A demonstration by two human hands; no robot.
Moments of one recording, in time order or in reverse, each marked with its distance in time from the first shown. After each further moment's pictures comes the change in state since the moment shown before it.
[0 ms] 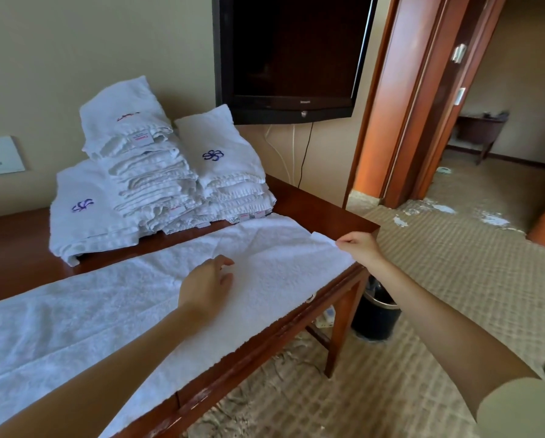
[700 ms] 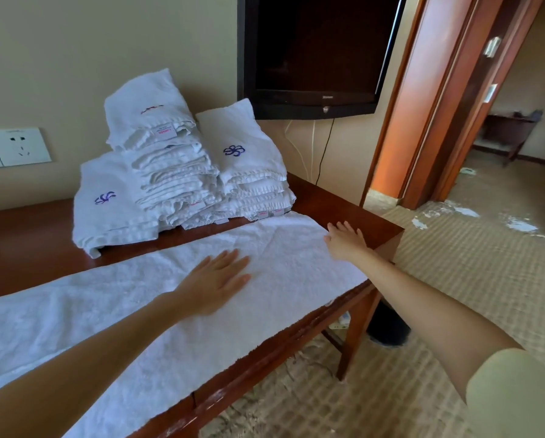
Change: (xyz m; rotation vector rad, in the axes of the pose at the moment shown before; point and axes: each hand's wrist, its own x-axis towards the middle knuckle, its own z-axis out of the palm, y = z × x) left_hand 0.017 -0.043 -0.017 0.292 -0.411 0.253; right_hand 0.021 -0.054 0.057 -0.823 -0.254 -0.073
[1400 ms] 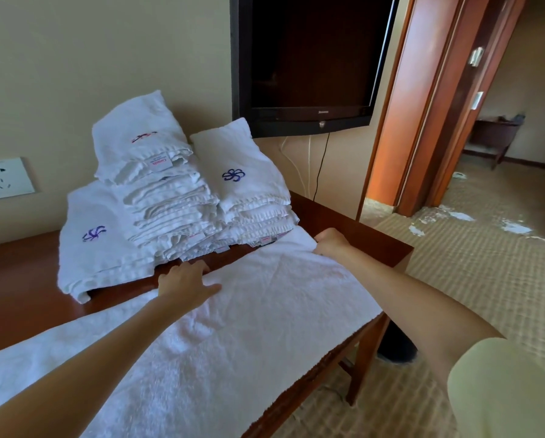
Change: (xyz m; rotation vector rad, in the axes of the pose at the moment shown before) left_hand 0.052 -0.052 -0.039 0.109 0.153 -0.425; right_hand 0.068 -0.038 -0.014 0.552 0.038 0.183
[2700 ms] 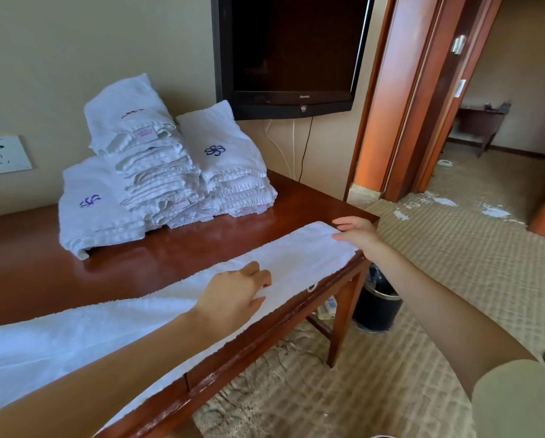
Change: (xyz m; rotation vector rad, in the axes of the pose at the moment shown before) left_hand -0.146 0.091 0.001 -0.026 0.173 0.678; right_hand -0.097 0.100 -0.059 0.520 0.070 -0.083
